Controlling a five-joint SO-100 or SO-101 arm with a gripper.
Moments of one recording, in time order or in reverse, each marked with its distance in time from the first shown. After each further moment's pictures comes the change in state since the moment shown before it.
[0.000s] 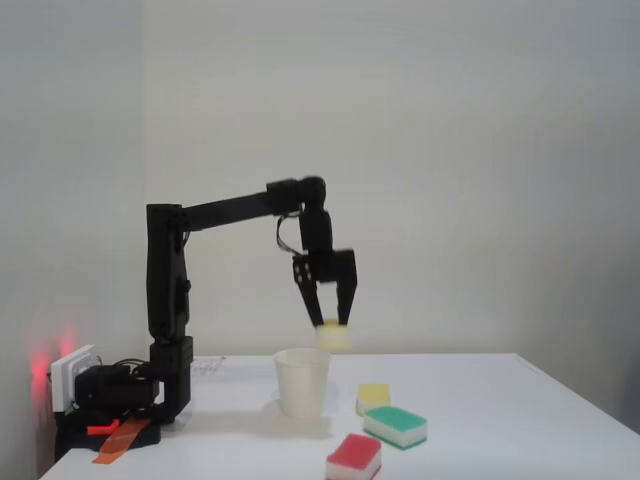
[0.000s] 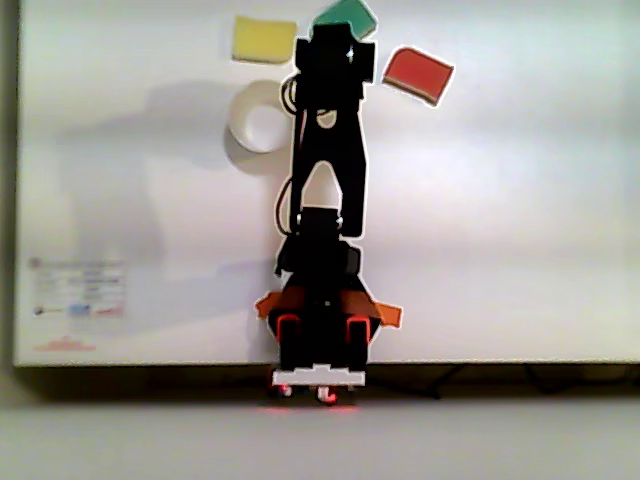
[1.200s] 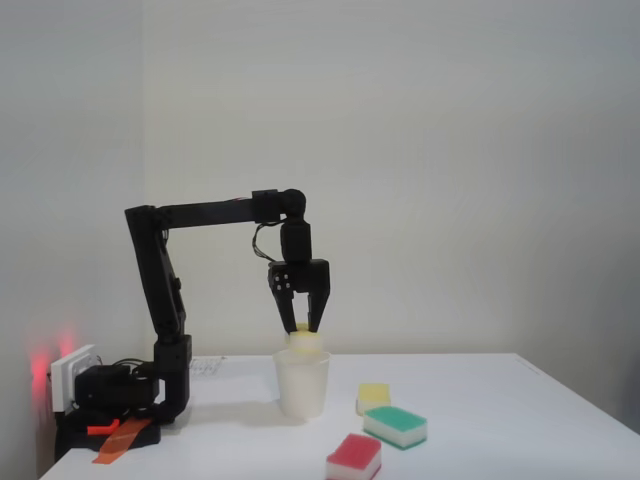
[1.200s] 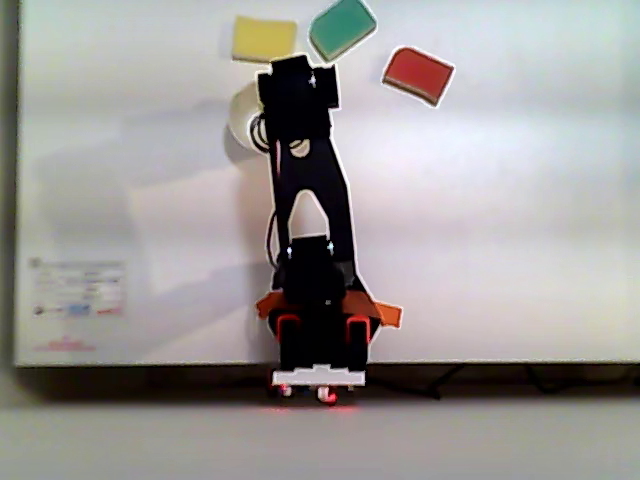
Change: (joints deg) arm -9.7 12.4 20.7 -6.6 -0.8
